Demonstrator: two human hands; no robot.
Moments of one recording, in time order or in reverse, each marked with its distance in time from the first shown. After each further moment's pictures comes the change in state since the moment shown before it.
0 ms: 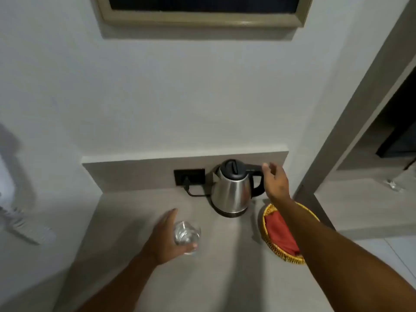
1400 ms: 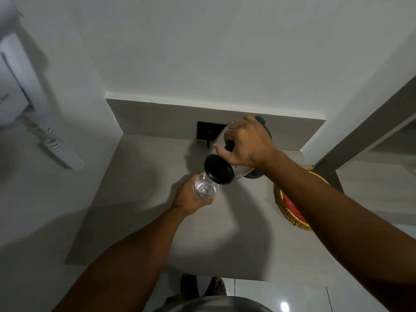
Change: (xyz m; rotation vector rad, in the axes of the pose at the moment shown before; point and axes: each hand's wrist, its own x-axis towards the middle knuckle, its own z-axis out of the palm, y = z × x) left_hand -0.002 -0.015 0.045 -0.378 0.164 -0.179; right_hand -0.083 -0.121 0.073 -0.718 -0.420 -1.172
